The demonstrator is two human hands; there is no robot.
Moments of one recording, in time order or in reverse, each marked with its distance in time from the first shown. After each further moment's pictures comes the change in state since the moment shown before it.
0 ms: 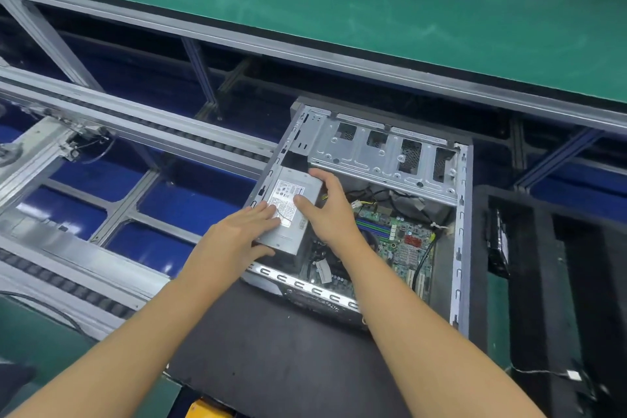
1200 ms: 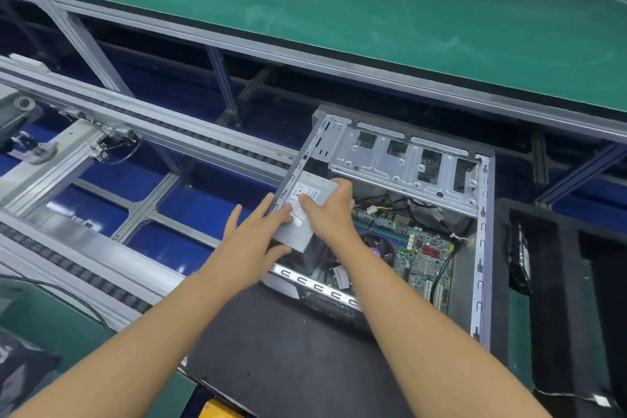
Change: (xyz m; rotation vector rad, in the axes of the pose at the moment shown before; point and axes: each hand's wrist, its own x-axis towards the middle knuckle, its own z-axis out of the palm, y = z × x) left_hand -0.006 -0.012 -0.004 0.120 -0.141 -0.077; right_hand 0.009 -0.012 0.034 -0.049 0.086 0.108
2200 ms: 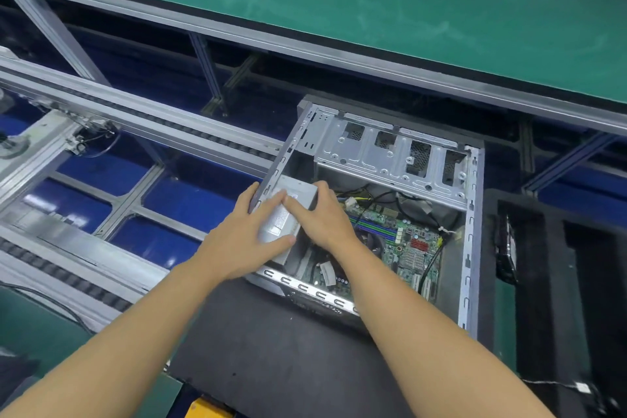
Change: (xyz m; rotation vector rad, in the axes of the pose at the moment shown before) left_hand 0.020 0.009 -0.002 -0.241 -0.152 -0.220; right_hand 0.006 0.020 -0.017 -0.283 -0.201 0.009
